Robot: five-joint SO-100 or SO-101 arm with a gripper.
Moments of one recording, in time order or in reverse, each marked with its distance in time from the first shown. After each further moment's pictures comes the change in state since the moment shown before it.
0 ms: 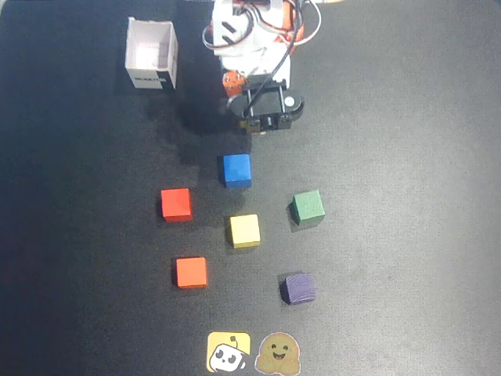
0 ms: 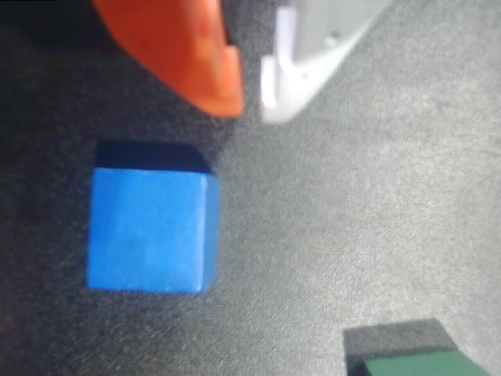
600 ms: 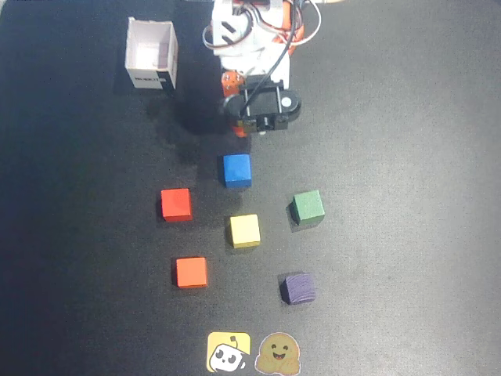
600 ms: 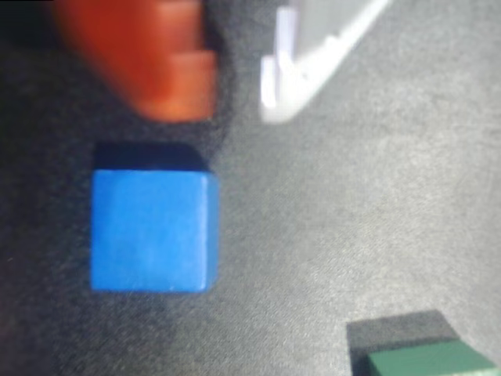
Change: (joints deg) arm 0.3 0.0 0.0 -0.2 0.9
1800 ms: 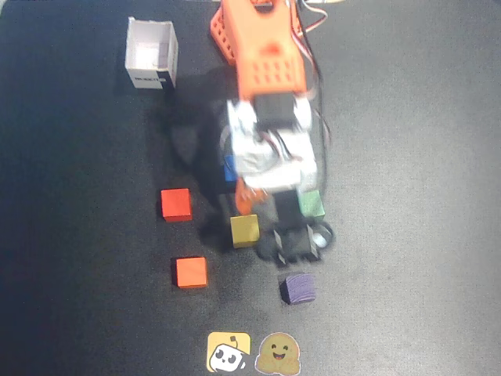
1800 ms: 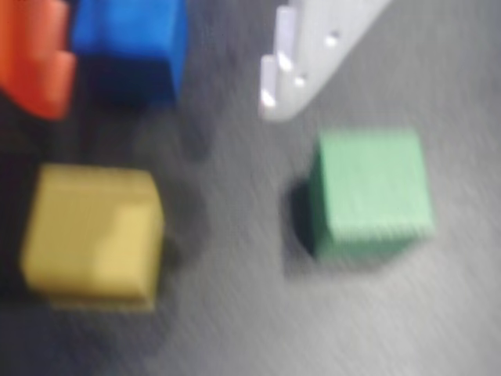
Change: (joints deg) arm -9.0 -81.2 -63.5 1.2 3.9
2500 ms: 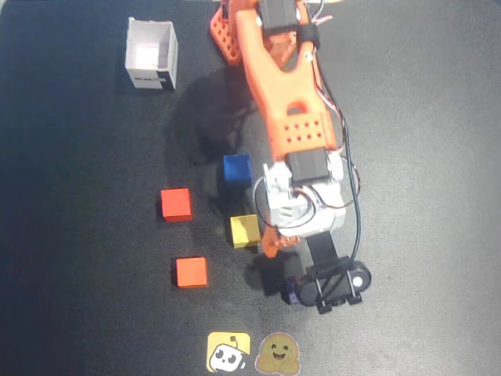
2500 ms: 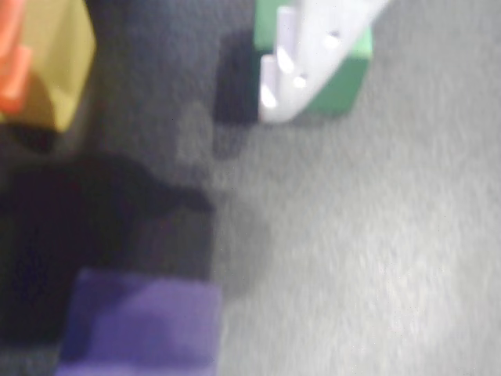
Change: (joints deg) arm -5.0 -20.2 -16.0 -4.2 0.2
